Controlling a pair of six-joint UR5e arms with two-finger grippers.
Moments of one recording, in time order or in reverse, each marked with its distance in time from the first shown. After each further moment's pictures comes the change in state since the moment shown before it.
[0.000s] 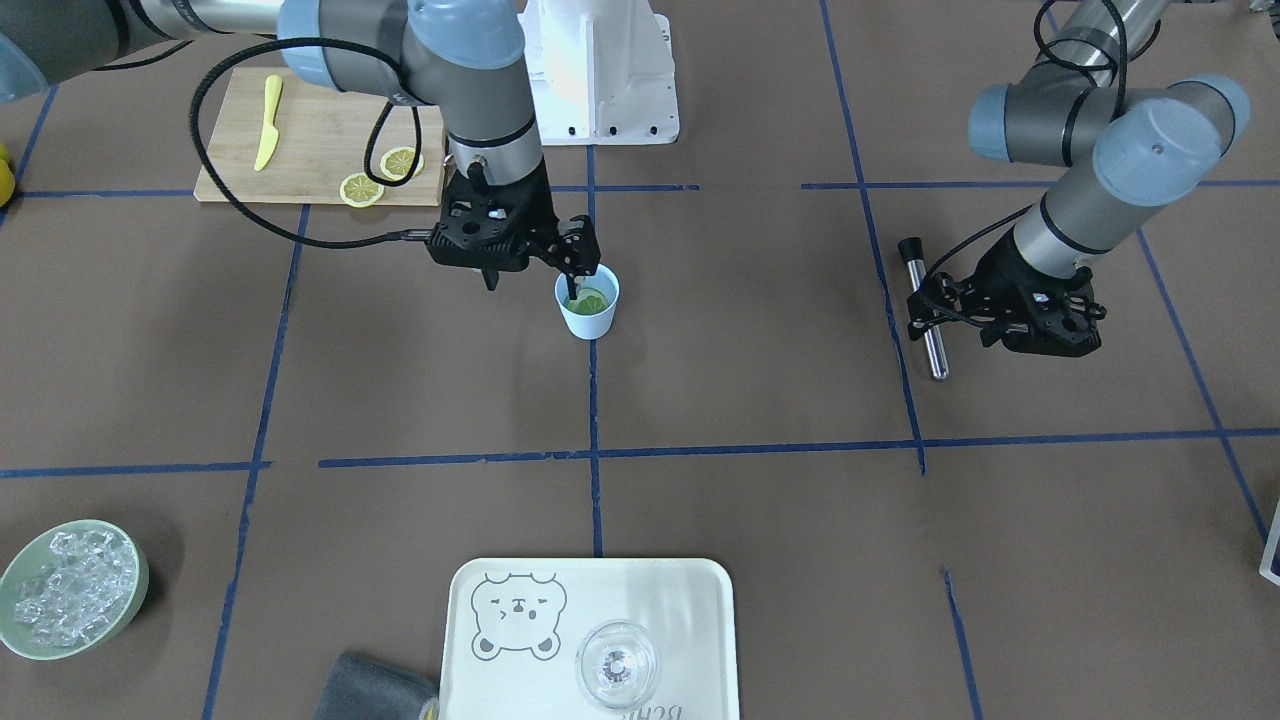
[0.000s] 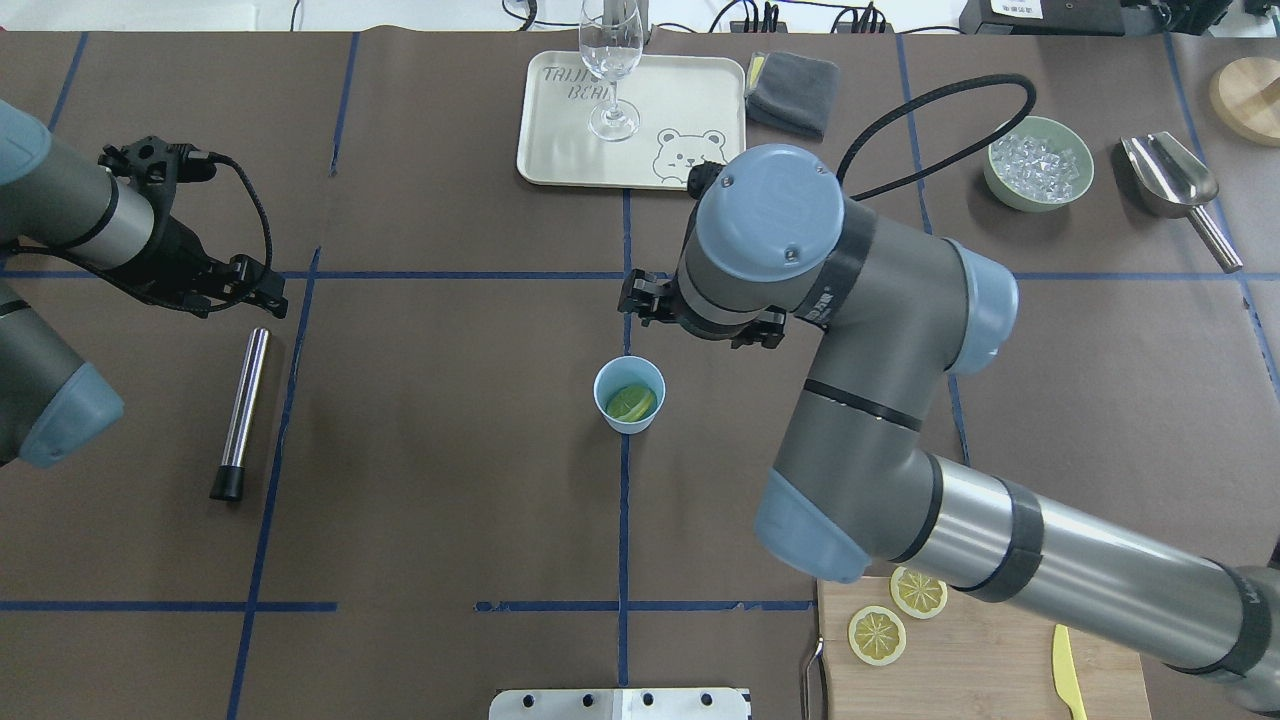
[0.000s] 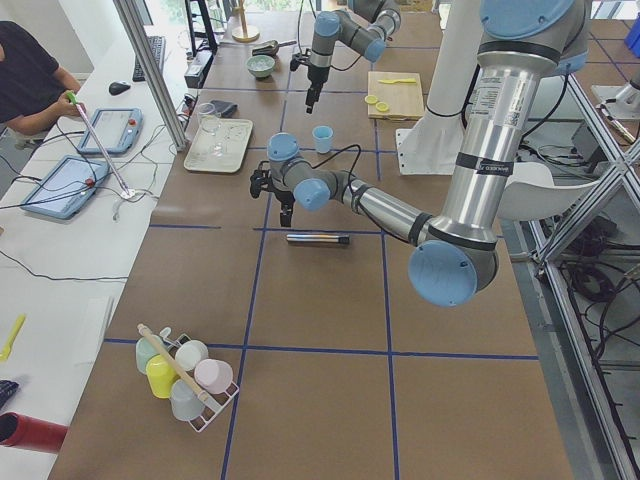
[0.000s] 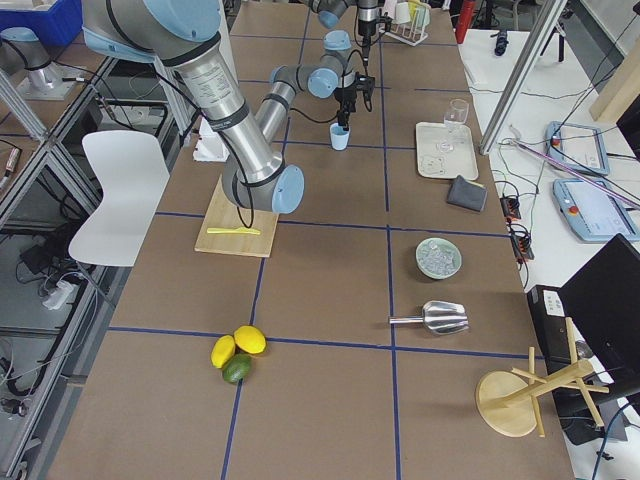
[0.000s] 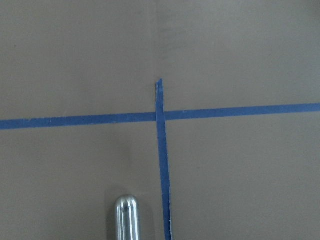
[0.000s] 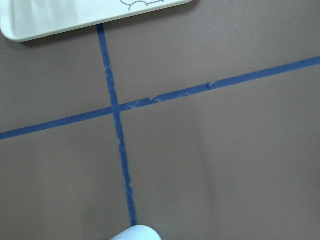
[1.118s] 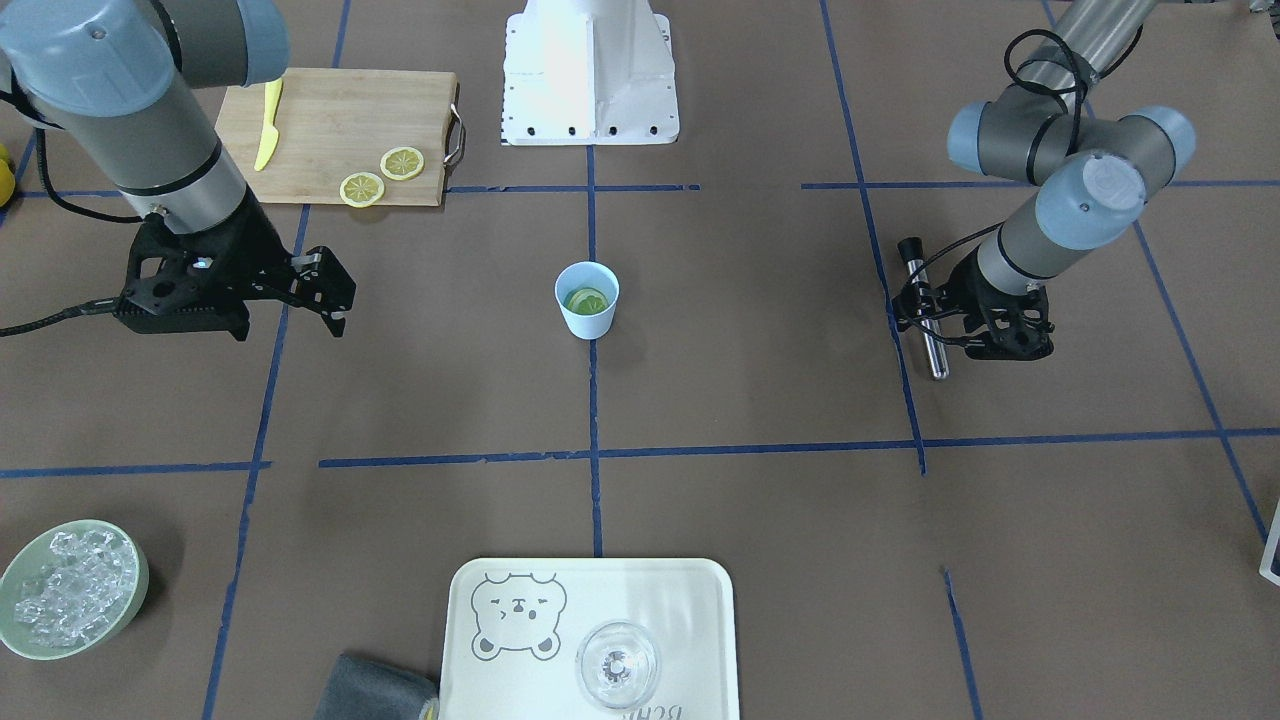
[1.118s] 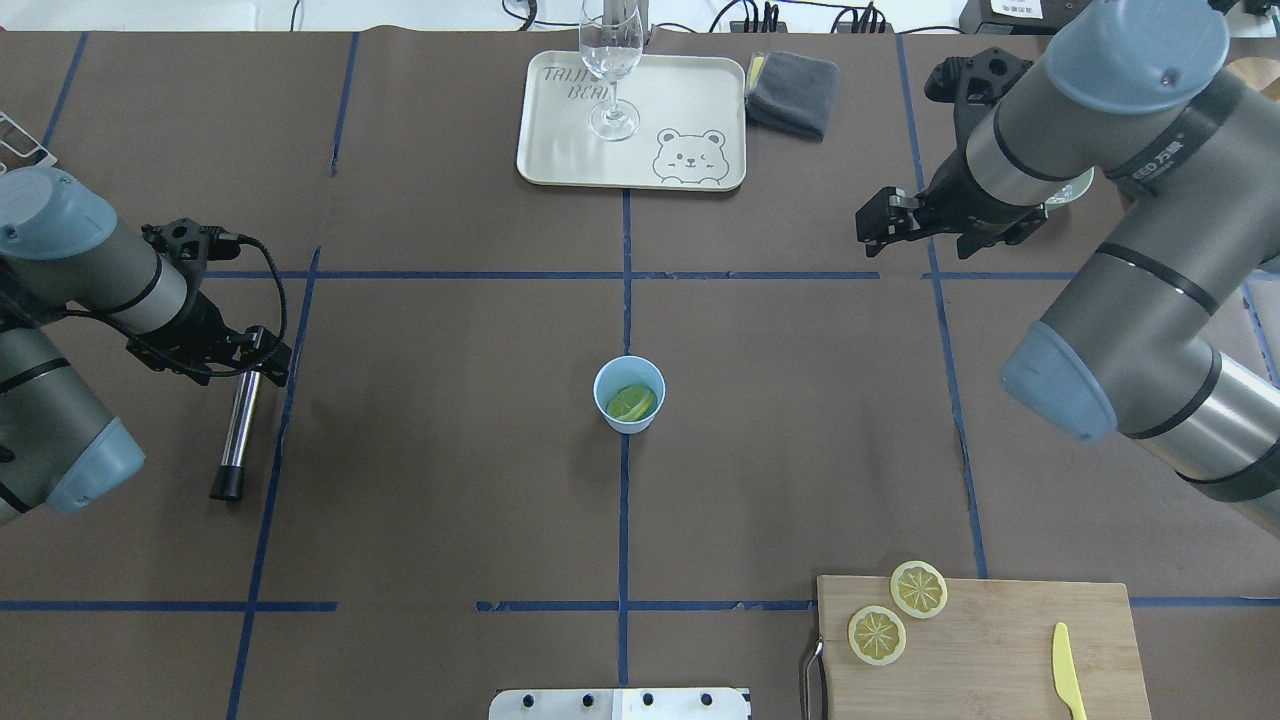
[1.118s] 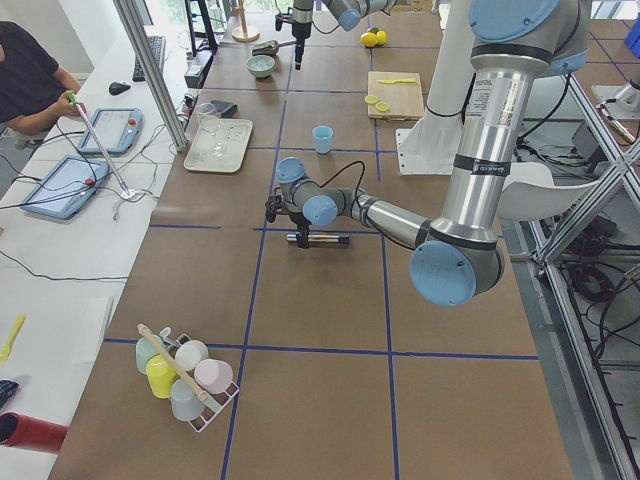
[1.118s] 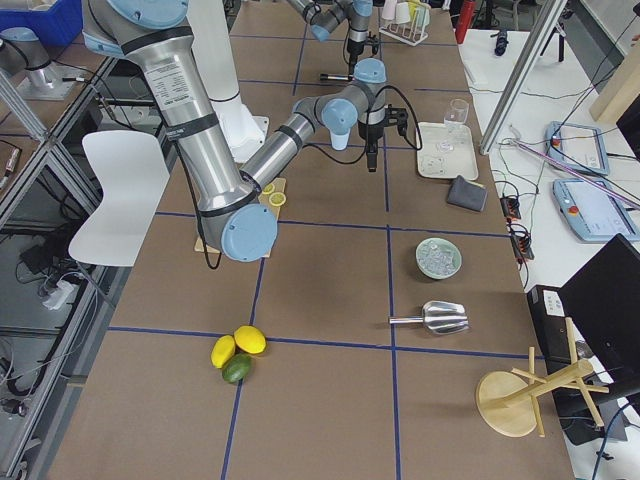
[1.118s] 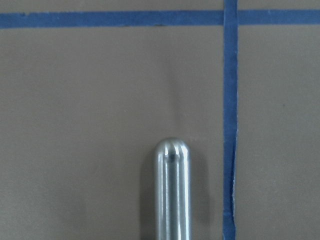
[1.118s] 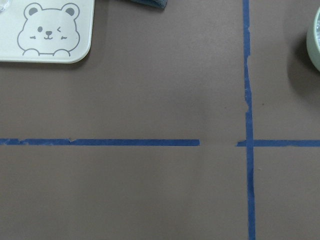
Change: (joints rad) left arm 0.084 0.020 0.077 0.013 0.001 -0.005; right arm 0.306 -0.258 0.105 0.005 0.237 -0.471
